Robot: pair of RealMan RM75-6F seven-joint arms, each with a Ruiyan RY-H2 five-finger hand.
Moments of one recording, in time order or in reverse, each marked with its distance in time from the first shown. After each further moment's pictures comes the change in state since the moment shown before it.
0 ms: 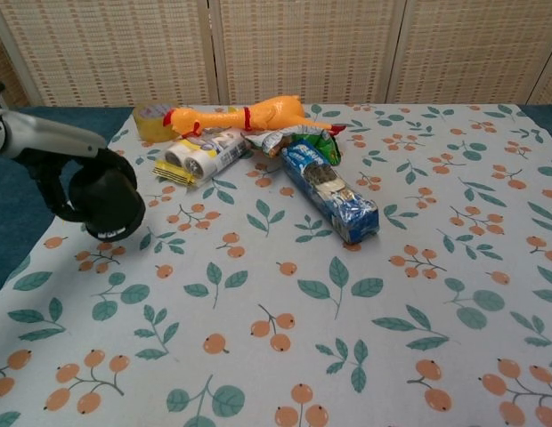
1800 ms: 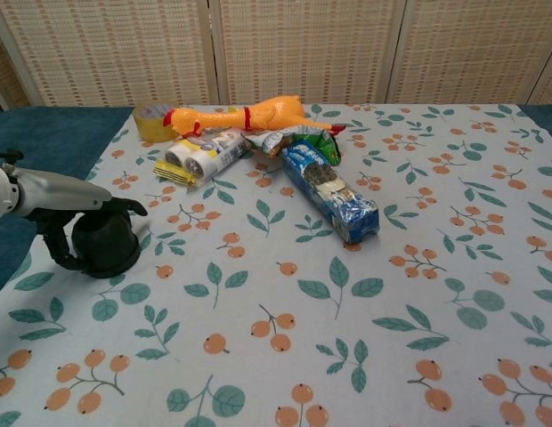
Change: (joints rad) left arm 0.063 -0.140 0.041 0.117 0.094 0.002 -0.032; right arm -0.005 0.016 -0.005 -0.003 -0.015 0.016 0.024
